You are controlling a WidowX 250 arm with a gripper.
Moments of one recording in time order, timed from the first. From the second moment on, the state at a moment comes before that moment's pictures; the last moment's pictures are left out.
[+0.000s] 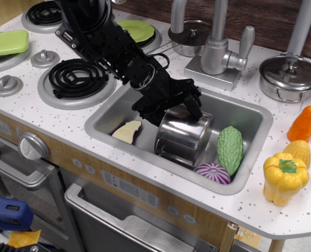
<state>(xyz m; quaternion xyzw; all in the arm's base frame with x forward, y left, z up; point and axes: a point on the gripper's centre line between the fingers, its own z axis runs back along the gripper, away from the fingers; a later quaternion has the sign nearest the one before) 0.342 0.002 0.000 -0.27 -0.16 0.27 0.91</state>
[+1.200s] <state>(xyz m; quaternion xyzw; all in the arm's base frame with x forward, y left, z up) 0.351 -0.008 -0.012 -0.10 -0.19 0.32 0.93</state>
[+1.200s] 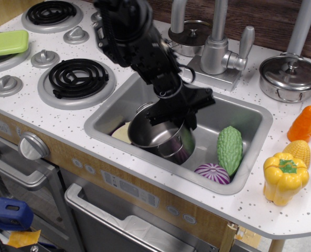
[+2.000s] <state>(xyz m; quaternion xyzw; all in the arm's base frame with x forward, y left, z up) 0.355 -0.015 -0.007 -0.03 -0.26 0.27 0.93</state>
